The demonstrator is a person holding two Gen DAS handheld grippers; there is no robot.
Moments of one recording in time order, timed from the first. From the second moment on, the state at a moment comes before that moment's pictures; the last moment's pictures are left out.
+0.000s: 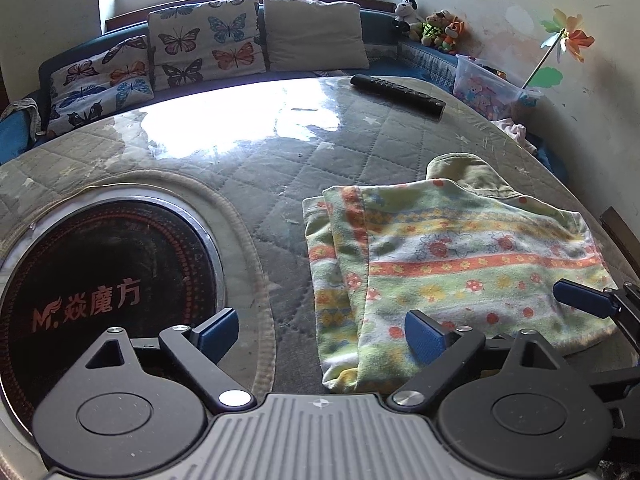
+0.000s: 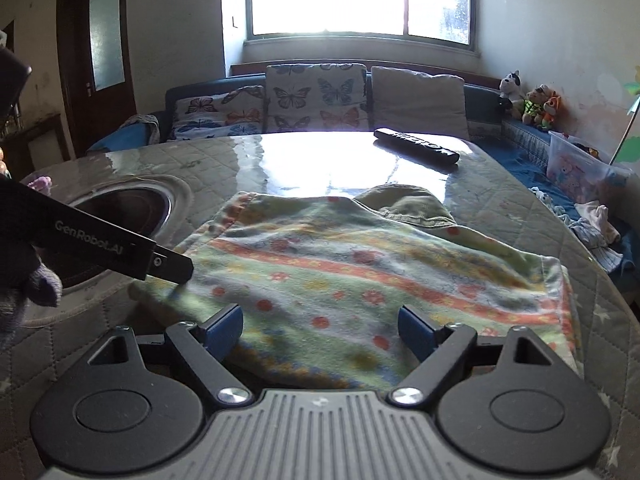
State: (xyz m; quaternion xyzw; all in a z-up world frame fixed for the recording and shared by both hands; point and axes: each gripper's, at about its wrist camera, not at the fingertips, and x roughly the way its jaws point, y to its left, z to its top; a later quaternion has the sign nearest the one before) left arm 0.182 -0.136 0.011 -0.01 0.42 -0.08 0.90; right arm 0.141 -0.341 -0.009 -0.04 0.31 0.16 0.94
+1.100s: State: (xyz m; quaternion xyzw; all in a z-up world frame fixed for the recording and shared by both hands) left arm 0.135 -0.146 0.012 0.02 0.40 -0.11 0.91; right arm 0.089 -0.352 -0.005 0.01 0.31 0.10 0.95
